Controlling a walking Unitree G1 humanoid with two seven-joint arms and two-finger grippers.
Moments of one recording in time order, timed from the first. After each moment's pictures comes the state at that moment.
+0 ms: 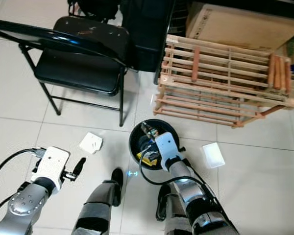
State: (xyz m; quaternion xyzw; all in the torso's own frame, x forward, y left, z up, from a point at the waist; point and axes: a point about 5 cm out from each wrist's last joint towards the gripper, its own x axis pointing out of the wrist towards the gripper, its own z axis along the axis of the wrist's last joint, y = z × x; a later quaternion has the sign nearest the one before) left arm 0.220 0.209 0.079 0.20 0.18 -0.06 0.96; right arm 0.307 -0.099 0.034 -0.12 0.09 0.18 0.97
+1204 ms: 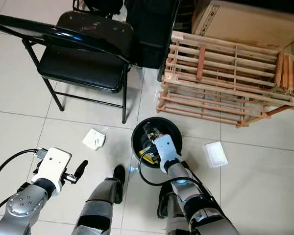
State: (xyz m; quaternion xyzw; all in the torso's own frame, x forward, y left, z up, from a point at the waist) left arm 0.216 0.206 0.081 0.20 0.19 -0.09 0.96; right arm 0.303 -0.094 0.021 -0.11 0.12 0.18 0.97
